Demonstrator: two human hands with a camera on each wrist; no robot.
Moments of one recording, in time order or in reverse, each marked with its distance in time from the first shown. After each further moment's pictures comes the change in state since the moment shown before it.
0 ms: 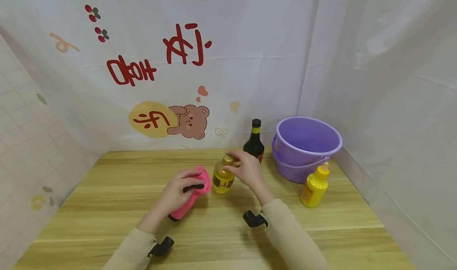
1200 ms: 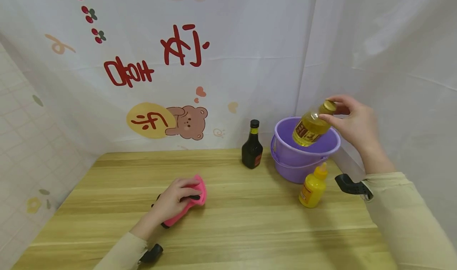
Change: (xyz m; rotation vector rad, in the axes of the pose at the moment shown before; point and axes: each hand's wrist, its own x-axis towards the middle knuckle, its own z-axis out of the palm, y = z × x) left_hand -0.020 -0.005 -0.005 0.086 -0.179 0.001; right_hand 0.003 0.019 -0.269 -0.232 0.257 0.269
